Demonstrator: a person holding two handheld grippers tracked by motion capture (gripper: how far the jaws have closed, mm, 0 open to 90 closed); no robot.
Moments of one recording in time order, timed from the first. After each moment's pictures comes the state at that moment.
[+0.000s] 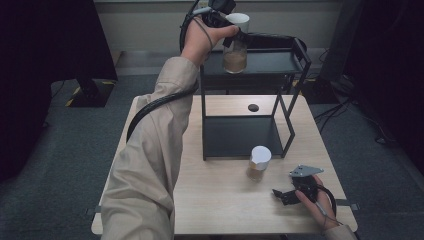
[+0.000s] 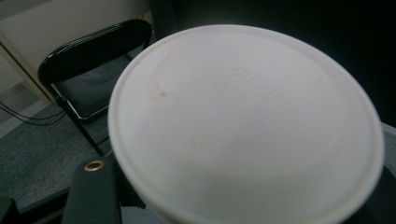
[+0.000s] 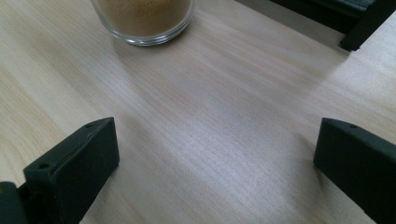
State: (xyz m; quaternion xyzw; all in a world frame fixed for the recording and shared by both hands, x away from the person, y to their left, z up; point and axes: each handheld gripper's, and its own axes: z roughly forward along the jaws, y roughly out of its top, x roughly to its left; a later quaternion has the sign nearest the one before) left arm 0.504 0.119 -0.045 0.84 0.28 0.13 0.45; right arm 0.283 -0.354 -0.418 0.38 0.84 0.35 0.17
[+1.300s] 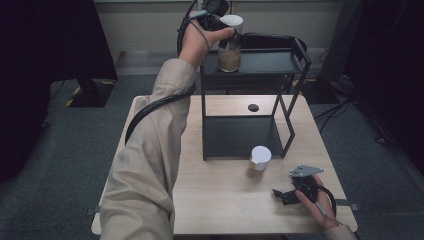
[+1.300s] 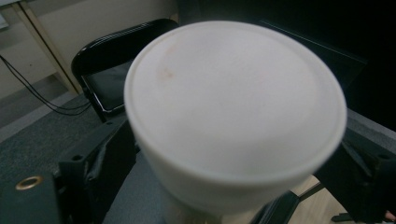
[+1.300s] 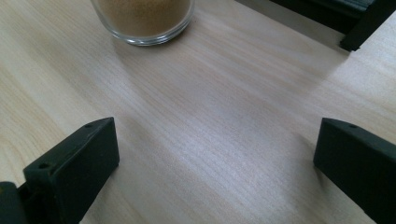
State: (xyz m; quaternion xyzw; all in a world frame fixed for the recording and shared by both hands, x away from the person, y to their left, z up) left arm 0.491 0.123 -0.057 0.81 0.33 0.17 0.45; right arm 0.283 -0.354 -0.418 0.38 0.84 0.35 0.17
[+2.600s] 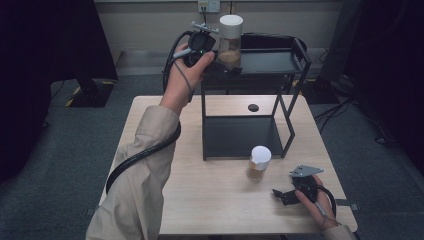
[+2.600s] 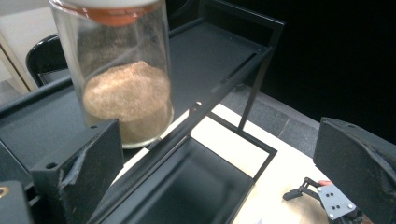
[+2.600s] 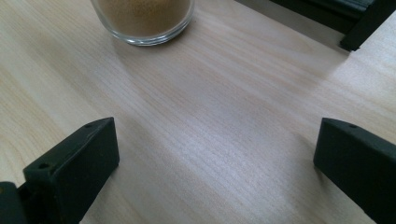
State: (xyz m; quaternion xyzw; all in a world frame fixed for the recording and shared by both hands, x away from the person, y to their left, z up) left arm 0.423 0.166 -0.117 0.80 0.30 0.12 0.51; right arm 0.283 -0.354 -0.419 0.38 0.84 0.35 0.17
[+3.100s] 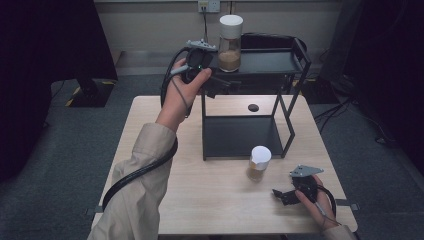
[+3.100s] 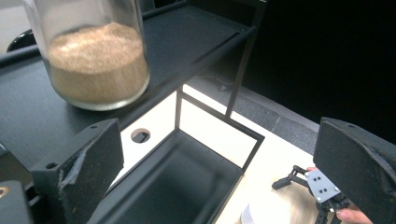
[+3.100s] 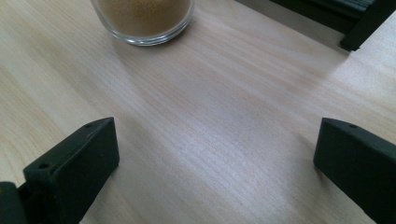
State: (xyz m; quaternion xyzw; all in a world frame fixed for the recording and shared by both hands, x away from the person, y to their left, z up) left arm 0.406 0.175 -0.146 0.79 0.29 0.11 0.53; right arm 0.283 -0.354 -0.419 0.38 0.84 0.35 0.17
